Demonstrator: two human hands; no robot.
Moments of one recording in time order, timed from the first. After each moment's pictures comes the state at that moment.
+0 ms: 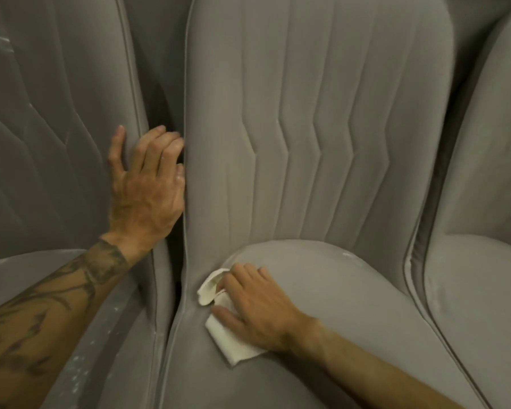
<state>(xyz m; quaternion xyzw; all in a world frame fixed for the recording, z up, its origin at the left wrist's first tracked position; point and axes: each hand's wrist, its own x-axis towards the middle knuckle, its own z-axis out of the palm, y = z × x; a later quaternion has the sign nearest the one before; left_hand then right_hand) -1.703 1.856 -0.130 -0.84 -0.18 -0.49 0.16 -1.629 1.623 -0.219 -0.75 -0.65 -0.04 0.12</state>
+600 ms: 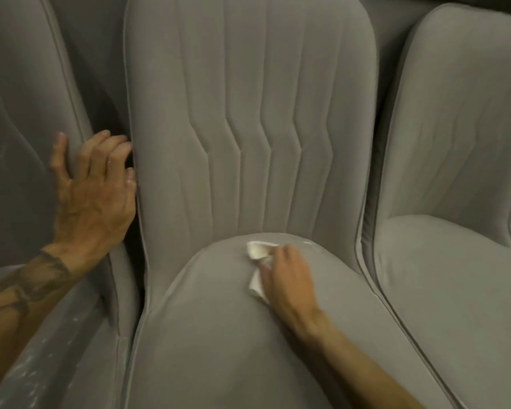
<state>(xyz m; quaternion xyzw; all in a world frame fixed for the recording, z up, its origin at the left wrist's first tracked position) -1.707 1.852 -0.130 -0.86 -0.17 -0.46 0.14 -1.573 1.553 -0.225 -0.93 -0.35 -0.07 0.09</state>
